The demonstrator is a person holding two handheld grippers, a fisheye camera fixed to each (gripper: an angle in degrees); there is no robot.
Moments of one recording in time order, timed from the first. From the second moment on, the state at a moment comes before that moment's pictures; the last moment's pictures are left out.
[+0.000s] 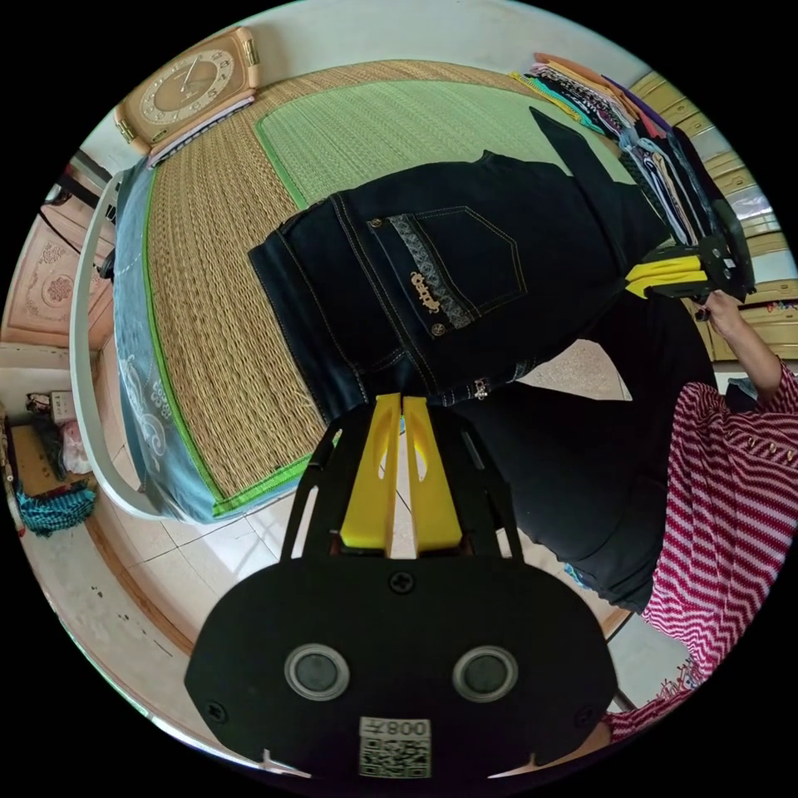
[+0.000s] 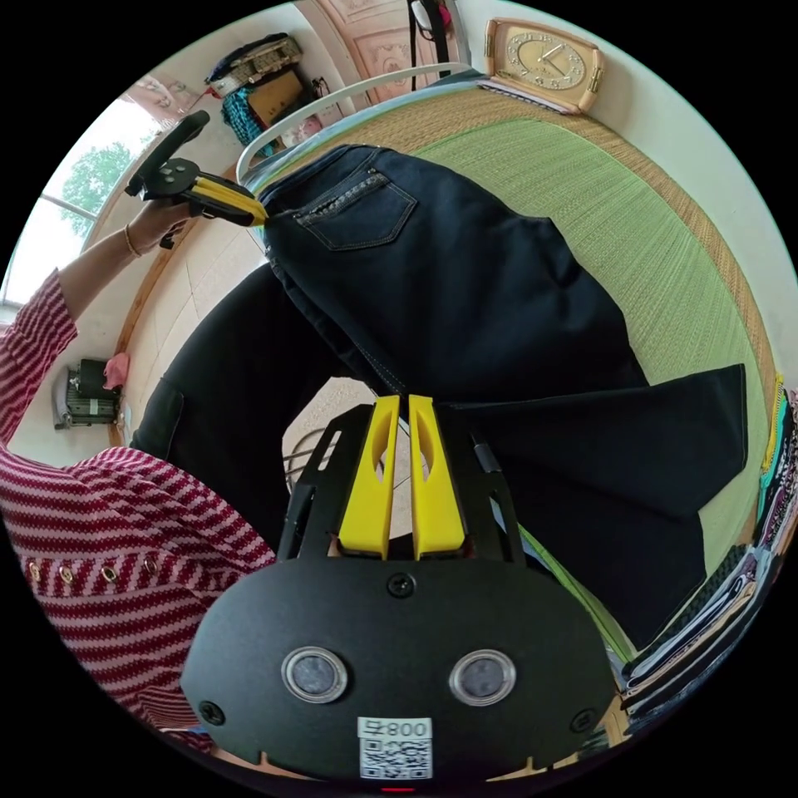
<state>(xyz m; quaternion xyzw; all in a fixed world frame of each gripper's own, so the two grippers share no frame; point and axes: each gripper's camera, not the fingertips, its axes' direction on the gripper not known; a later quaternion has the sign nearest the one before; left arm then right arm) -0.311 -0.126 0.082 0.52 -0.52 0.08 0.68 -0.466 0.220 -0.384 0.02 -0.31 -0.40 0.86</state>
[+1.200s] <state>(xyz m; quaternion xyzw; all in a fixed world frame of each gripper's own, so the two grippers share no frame) -0.253 -0.176 0.043 0.63 -0.34 0.16 0.68 -0.474 0.231 -0.277 -0.01 -0.34 -0.38 0.86</state>
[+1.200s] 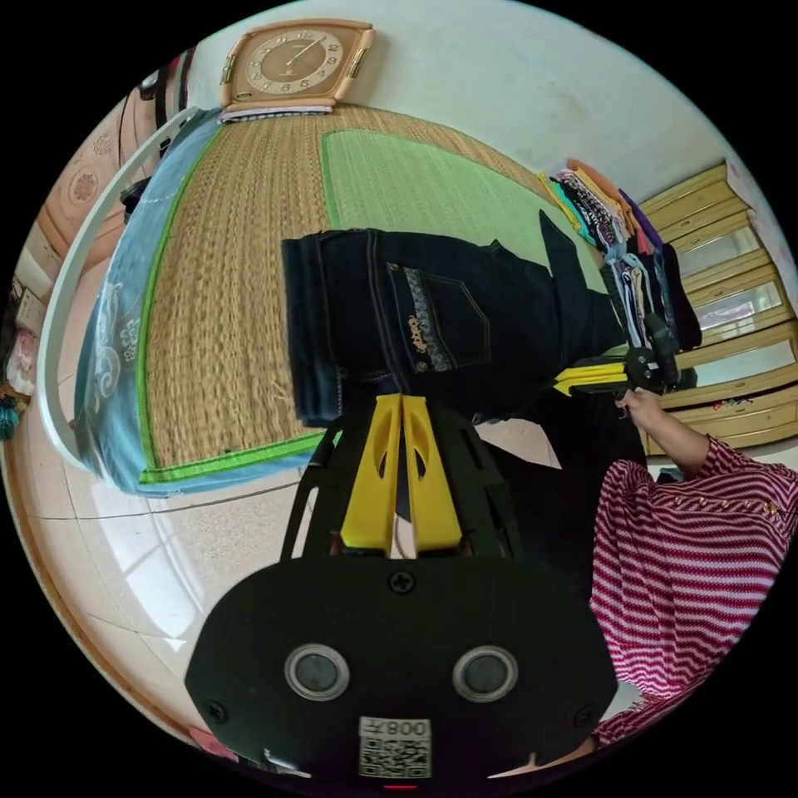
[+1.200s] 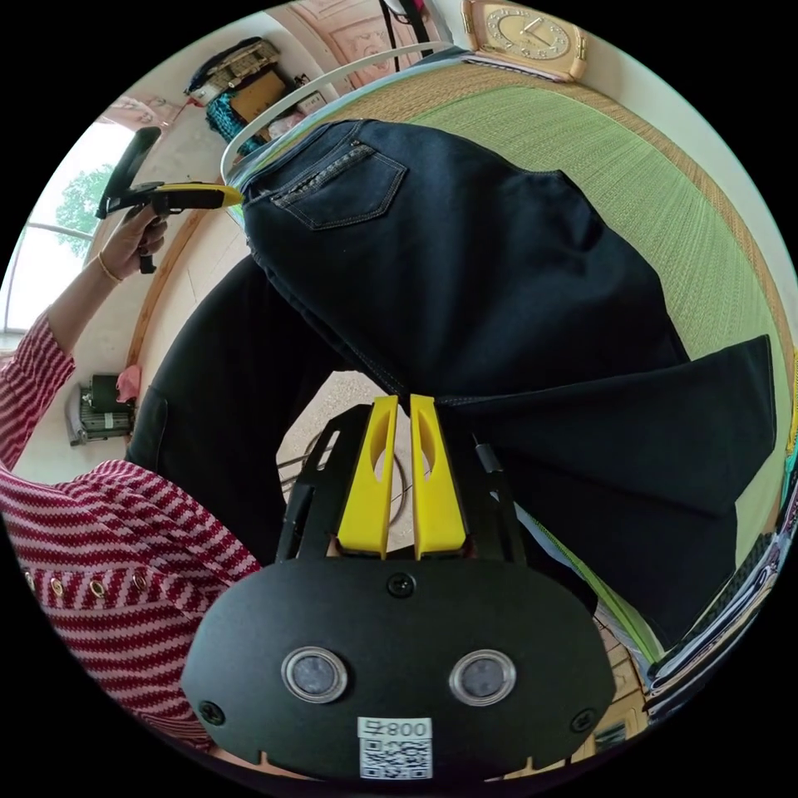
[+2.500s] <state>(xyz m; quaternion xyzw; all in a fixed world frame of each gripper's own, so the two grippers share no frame) 0.143 -0.365 0.052 0.43 -0.34 0.35 0.76 -0.310 -0.049 -0.126 -0.05 -0.31 -0.10 0.94</state>
